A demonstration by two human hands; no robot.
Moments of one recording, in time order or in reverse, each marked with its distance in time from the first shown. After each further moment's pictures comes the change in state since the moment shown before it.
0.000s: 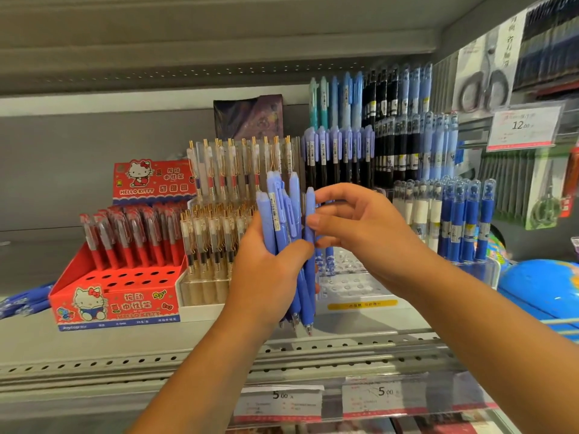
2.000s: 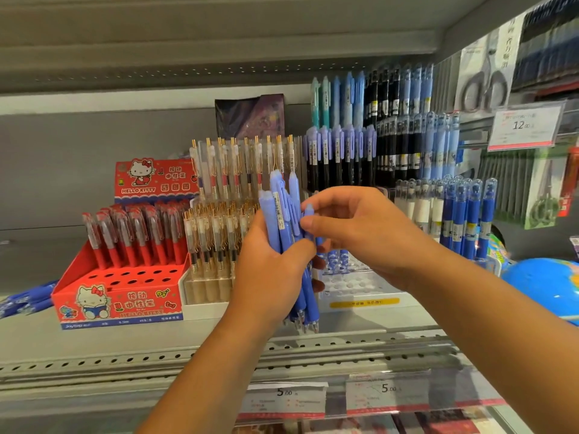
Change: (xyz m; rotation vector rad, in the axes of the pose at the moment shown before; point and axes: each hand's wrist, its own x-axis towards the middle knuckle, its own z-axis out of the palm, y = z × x) left_hand -0.002 0.002 0.000 0.004 0.006 0.026; right_hand -0.001 -0.015 0.008 -0.215 -0.048 0.017
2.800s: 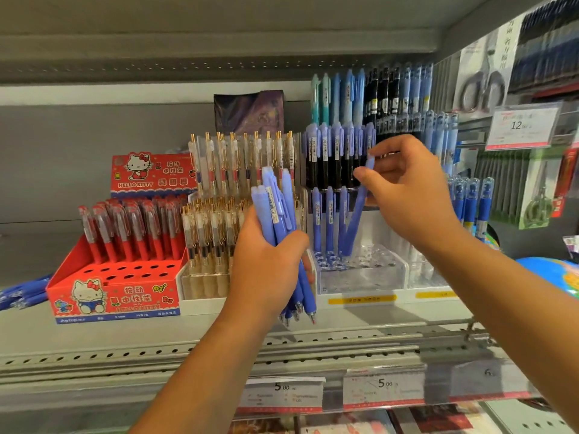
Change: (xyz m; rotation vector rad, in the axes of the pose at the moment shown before) left_hand 0.004 -0.003 -0.003 0.059 0.062 -0.061; right_hand 0.021 0.017 -0.044 -0.257 0.506 -0.208
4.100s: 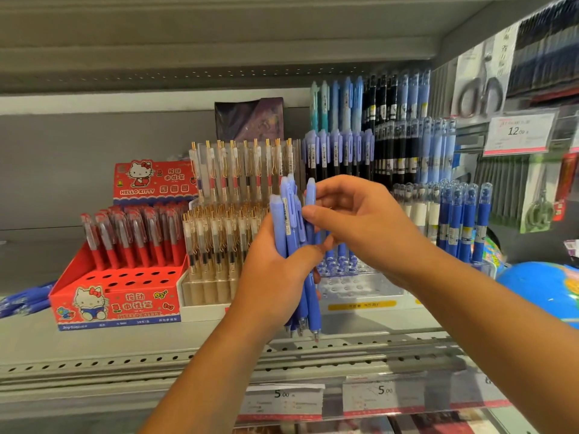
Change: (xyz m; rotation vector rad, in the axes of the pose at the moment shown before) left_hand -0.002 -0.001 0.002 -0.008 -0.174 0.048; right_hand -0.031 -0.030 0.022 0.338 -0.434 0.063
